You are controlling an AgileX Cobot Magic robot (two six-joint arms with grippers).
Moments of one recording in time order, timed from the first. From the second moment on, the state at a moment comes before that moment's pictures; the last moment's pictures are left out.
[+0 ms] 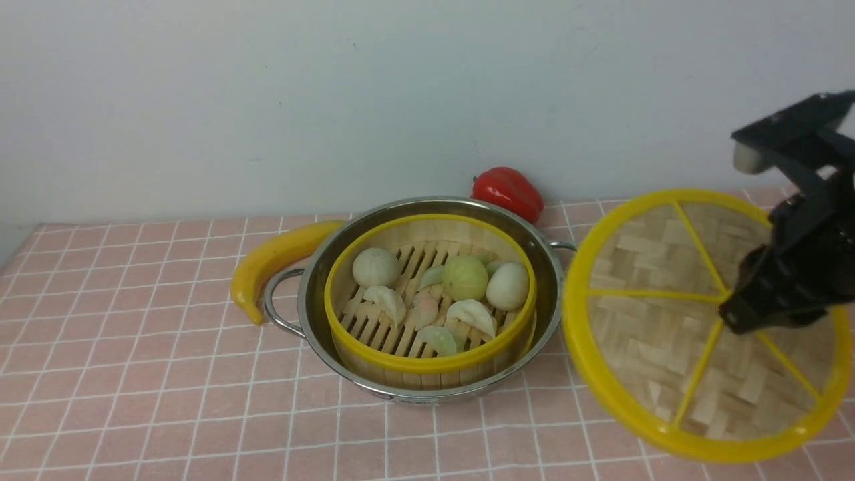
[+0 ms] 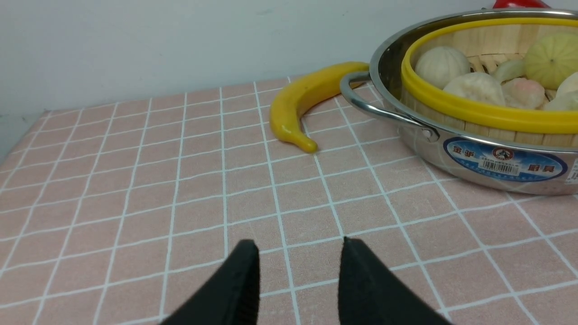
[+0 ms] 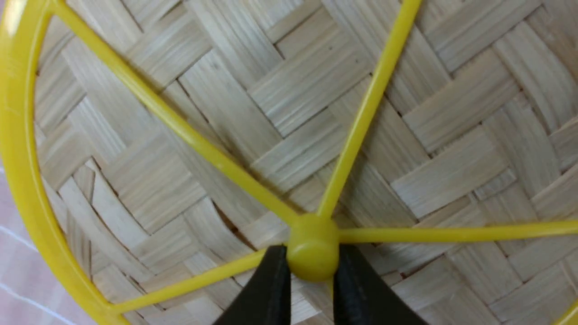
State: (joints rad) right arm 0.32 1.44 -1.24 0.19 1.18 -0.23; left arm 0.04 0.00 0.01 -0.28 0.37 0.38
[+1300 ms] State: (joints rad) right arm 0.60 1.68 -1.63 0.07 1.23 0.09; left arm 0.04 0.00 0.01 -0.28 0.37 0.39
